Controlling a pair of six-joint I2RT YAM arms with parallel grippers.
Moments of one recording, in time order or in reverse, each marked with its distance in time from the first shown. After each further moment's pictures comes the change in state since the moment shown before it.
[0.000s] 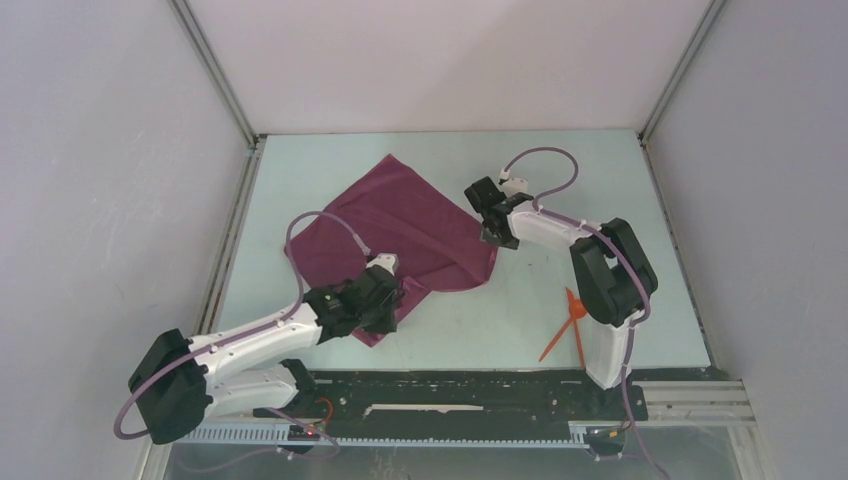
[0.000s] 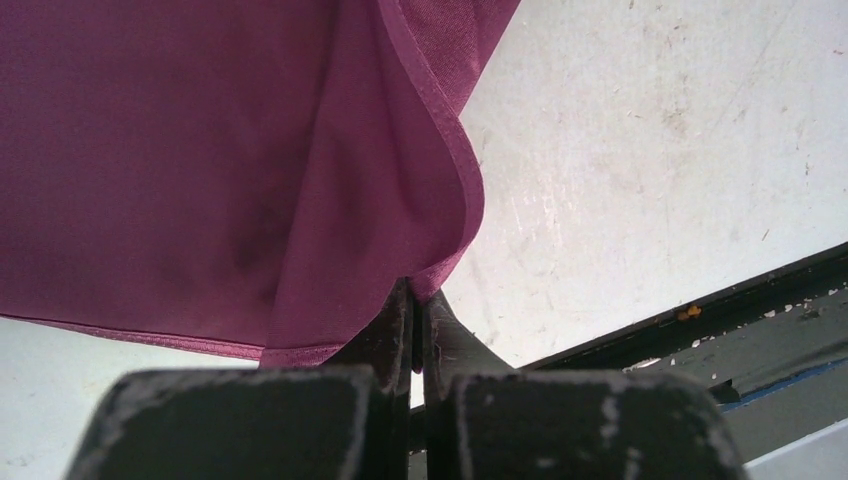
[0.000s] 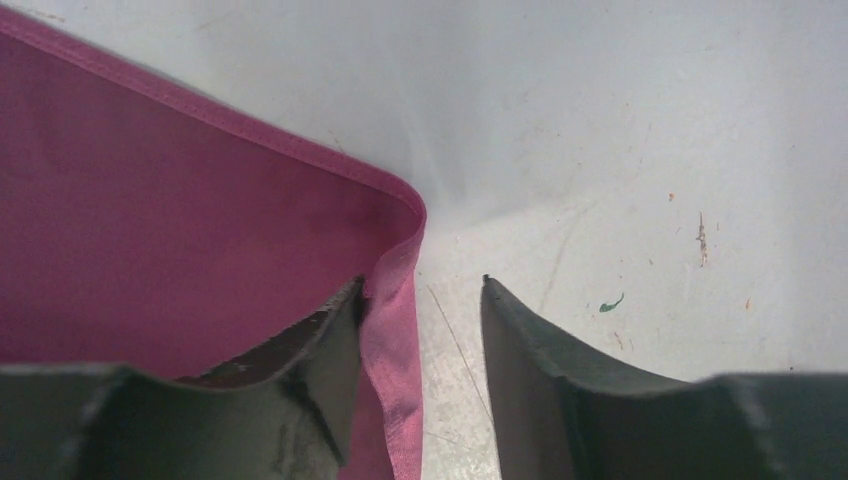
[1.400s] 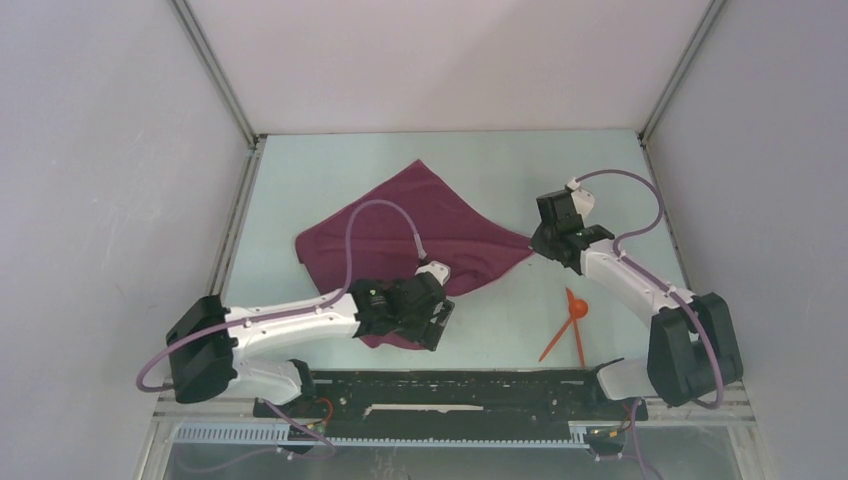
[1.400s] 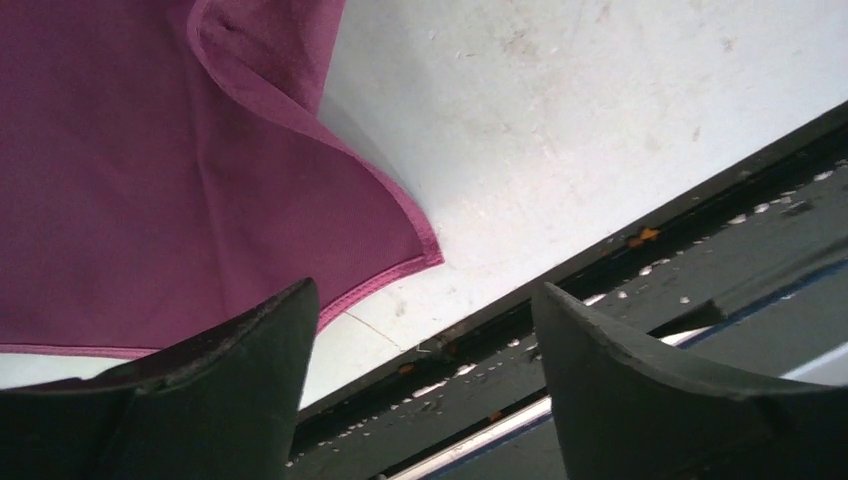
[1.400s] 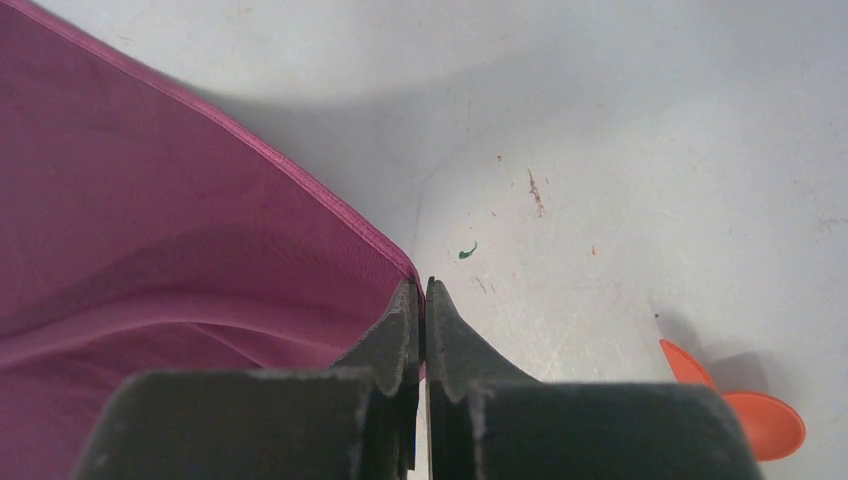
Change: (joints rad) left arm -0.244 0.215 0.266 -0.128 -0.042 0.088; right arm -0.212 -0.517 -0.441 0.198 -0.192 -0.022
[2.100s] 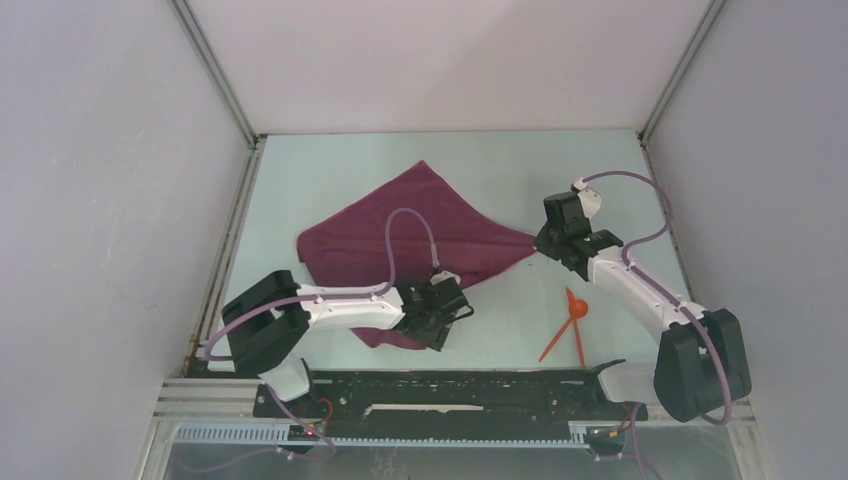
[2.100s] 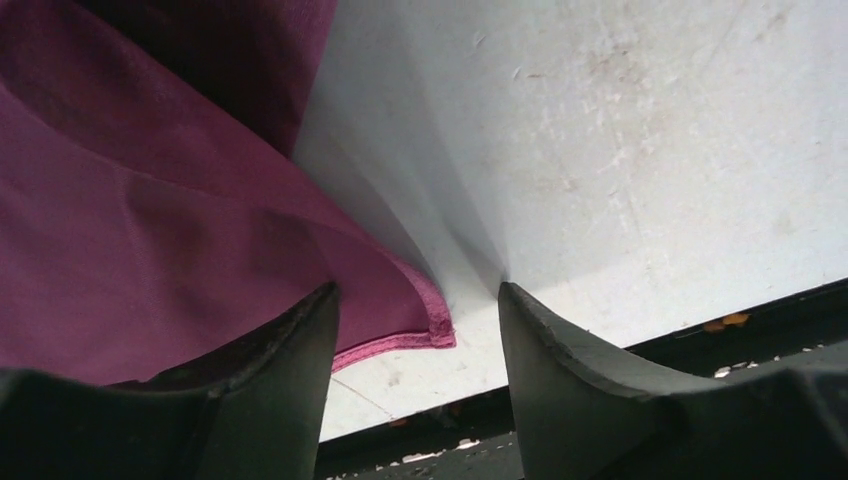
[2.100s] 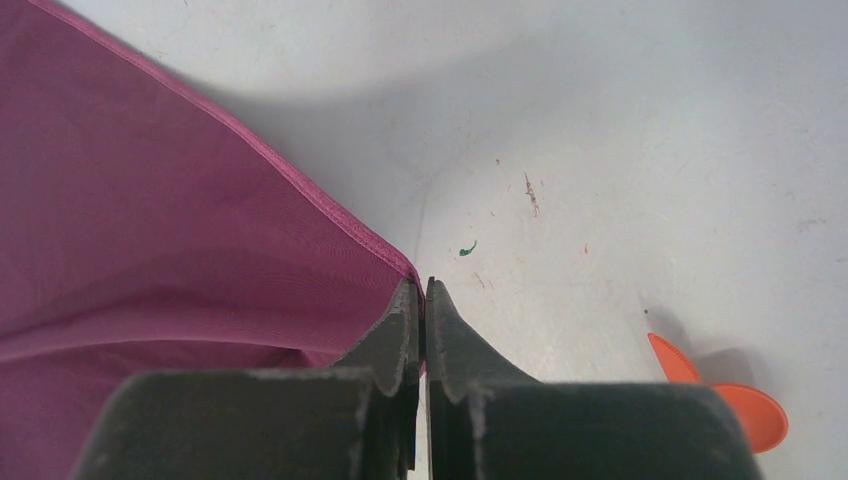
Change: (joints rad) left arm -0.003 0.323 0.072 0.009 -0.019 -0.069; right arm -0.012 -0.085 -0.027 0.005 -0.005 -0.011
